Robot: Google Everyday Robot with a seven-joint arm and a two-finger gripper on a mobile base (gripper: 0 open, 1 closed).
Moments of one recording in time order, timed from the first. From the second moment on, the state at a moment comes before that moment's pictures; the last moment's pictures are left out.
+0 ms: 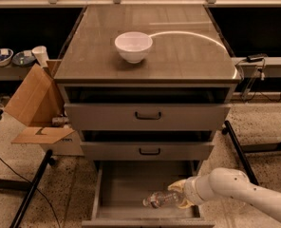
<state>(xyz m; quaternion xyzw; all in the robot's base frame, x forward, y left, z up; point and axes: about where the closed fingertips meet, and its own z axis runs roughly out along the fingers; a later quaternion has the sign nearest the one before) 0.443 -0.155 0.374 -0.84 0.47 0.06 0.28</state>
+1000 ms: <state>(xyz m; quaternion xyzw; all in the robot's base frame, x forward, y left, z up) 0.442 -0.149 0.464 -0.85 0.46 0.04 0.26</state>
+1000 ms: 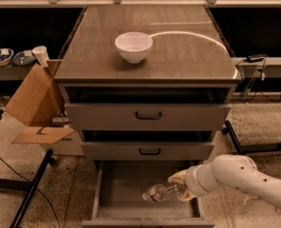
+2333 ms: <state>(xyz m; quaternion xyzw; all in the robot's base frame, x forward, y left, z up) 0.301 -0.082 0.701 -0.90 0.32 -0.04 0.29</state>
